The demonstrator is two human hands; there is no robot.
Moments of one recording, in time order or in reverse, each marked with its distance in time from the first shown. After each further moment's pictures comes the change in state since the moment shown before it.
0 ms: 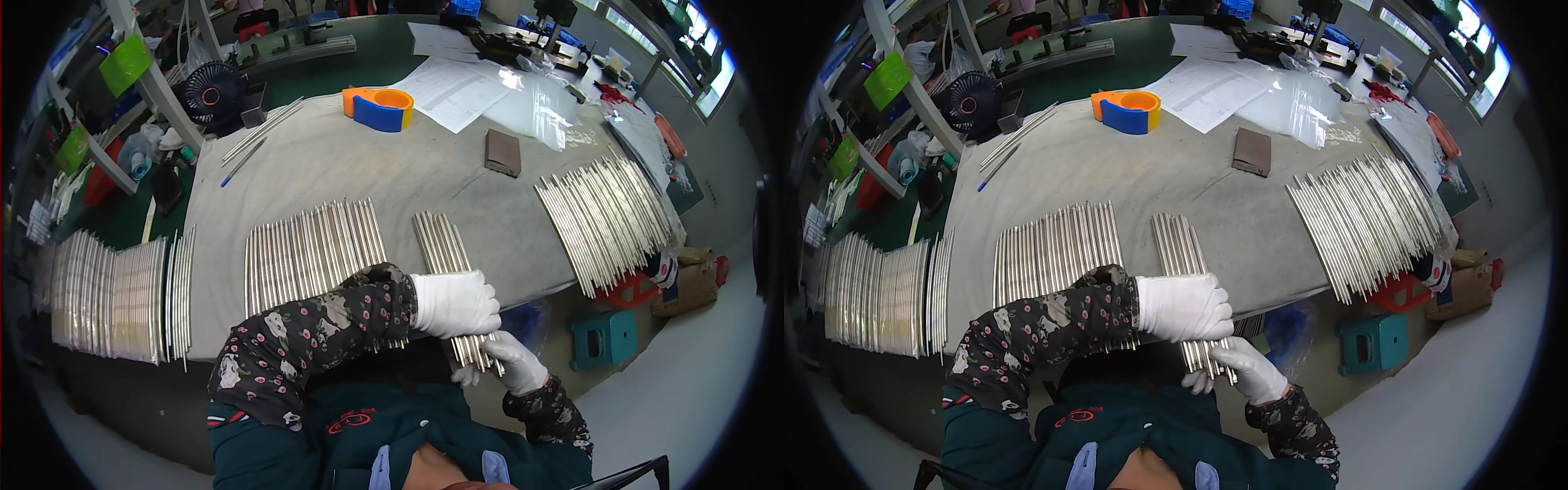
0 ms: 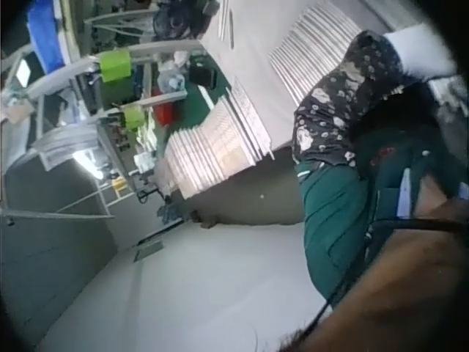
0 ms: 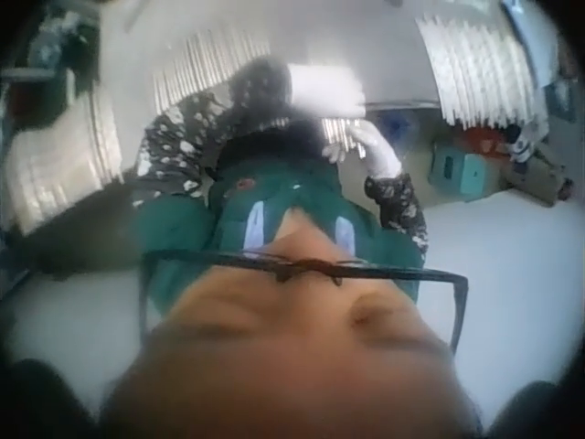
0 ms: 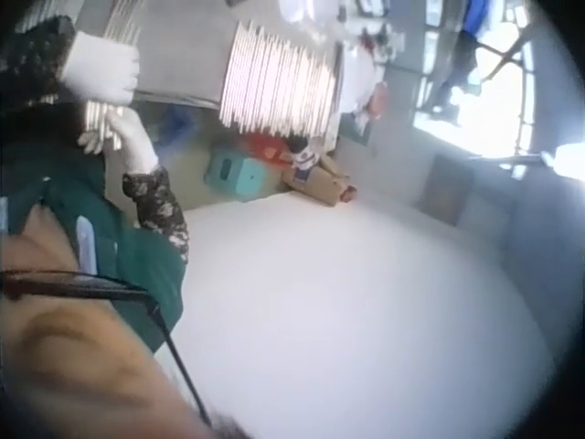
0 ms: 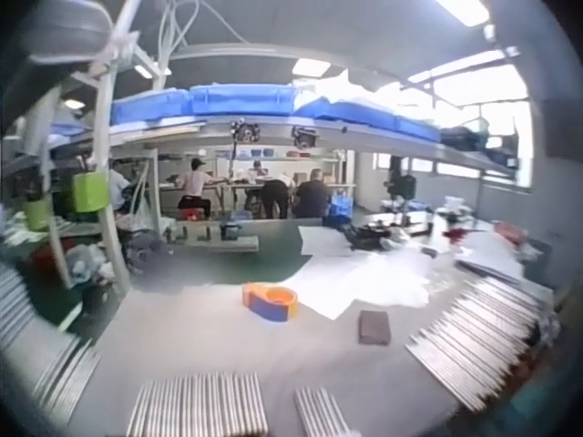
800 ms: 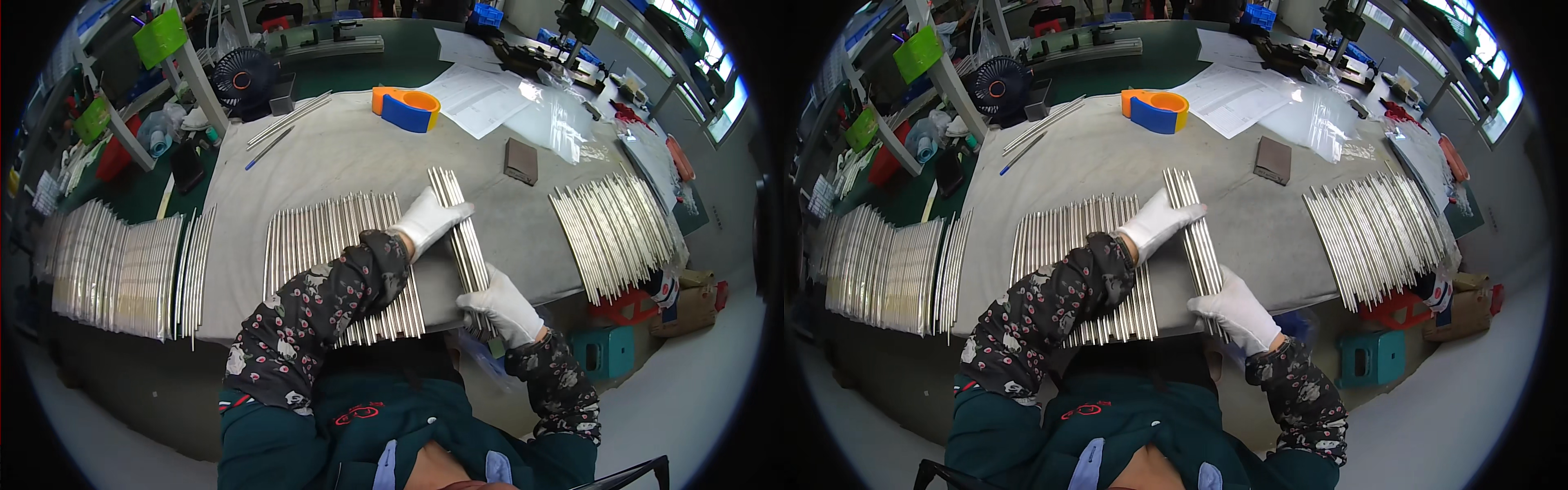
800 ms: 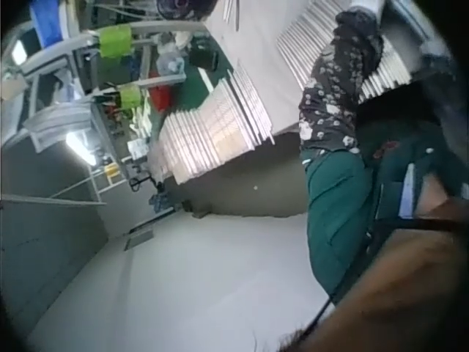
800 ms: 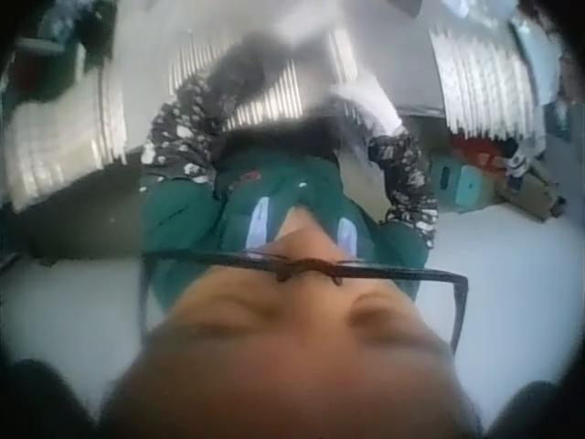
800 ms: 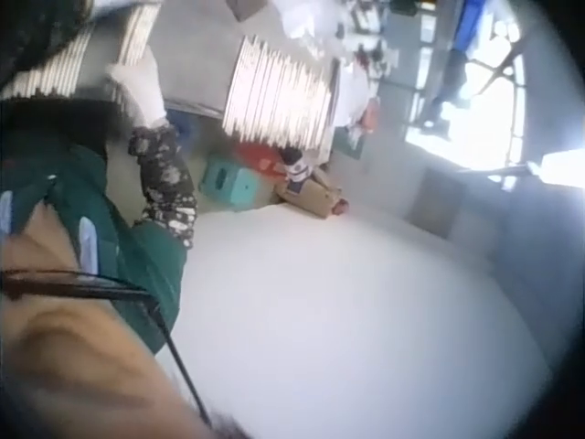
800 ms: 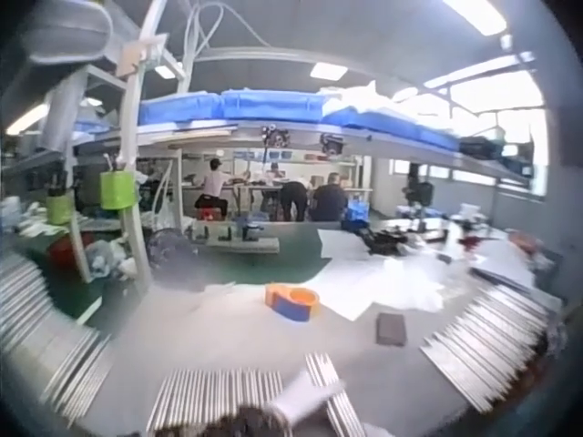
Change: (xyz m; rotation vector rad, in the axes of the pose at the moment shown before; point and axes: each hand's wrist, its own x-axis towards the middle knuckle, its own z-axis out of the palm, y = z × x) left_hand -0.054 -0.051 -0.005 -1.138 0.841 -1.224; right_hand 0.066 -0.064 0.035 -0.181 0.328 0.020
